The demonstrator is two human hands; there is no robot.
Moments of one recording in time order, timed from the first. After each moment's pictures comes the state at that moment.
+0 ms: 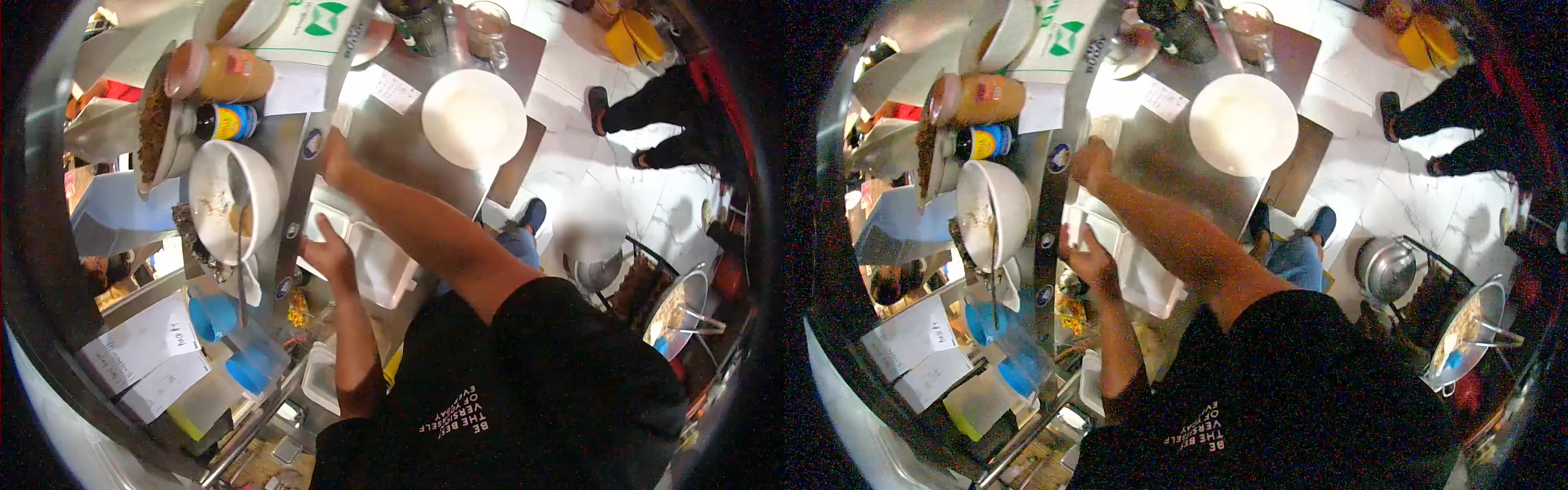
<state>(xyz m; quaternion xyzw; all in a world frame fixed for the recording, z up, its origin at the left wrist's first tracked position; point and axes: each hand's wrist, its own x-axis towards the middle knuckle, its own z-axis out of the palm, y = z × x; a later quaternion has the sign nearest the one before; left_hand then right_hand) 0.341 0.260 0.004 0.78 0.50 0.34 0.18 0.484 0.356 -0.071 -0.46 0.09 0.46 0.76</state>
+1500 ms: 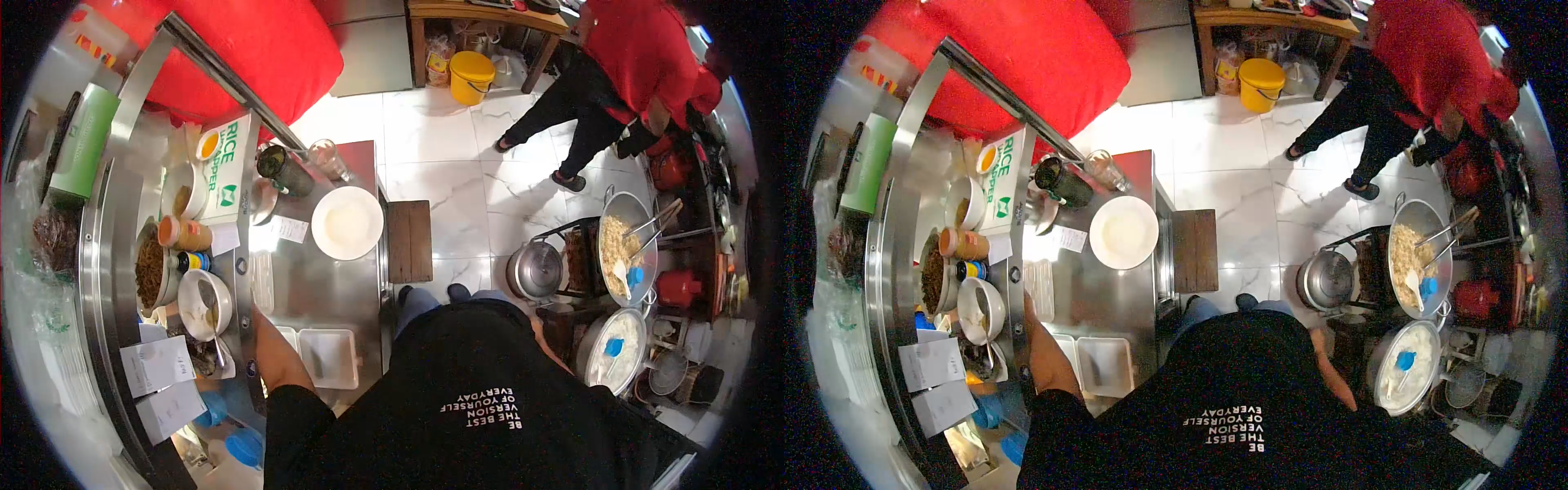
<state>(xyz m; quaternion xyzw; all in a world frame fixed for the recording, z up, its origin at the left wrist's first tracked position) 0.456 0.415 -0.026 0.78 0.61 -0.12 0.10 0.337 -0.441 -0.296 -0.95 0.14 0.21 0.18</state>
